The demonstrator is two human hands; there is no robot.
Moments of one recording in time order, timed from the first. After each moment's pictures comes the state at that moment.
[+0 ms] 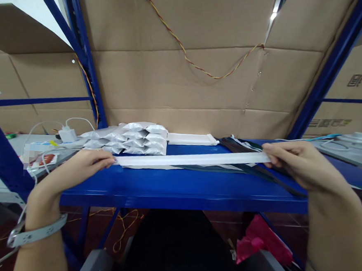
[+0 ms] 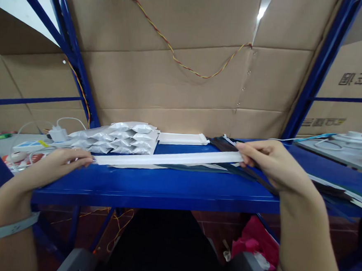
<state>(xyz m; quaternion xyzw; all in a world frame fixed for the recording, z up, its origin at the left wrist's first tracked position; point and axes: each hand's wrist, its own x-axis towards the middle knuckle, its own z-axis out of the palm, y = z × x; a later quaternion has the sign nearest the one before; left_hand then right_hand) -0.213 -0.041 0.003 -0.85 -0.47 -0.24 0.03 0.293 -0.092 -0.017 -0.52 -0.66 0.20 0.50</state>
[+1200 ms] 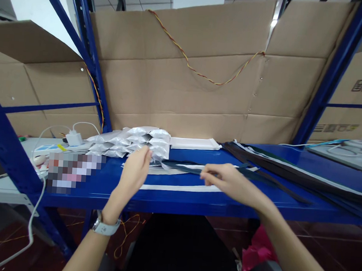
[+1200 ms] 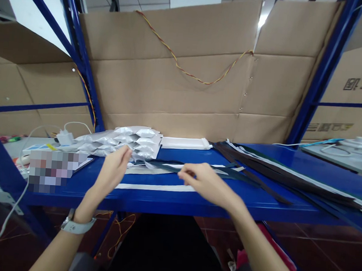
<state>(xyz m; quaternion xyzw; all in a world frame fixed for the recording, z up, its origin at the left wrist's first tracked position) -0.101 -0.033 -0.031 -0.77 -0.50 -0.39 0.08 0.176 -0.078 -0.038 -0.46 -0.81 0.16 0.32</state>
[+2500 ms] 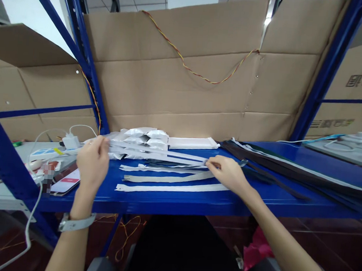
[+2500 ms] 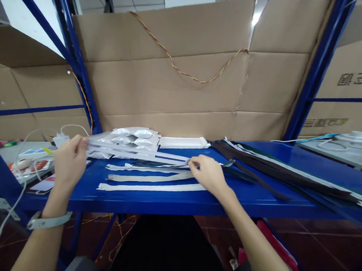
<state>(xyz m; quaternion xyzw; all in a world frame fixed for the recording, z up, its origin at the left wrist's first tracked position) -0.179 -0.031 -0.002 -0.64 -0.58 -0.43 0.27 0.198 -0.032 -0.065 -0.58 -0.74 -0.06 0.33</state>
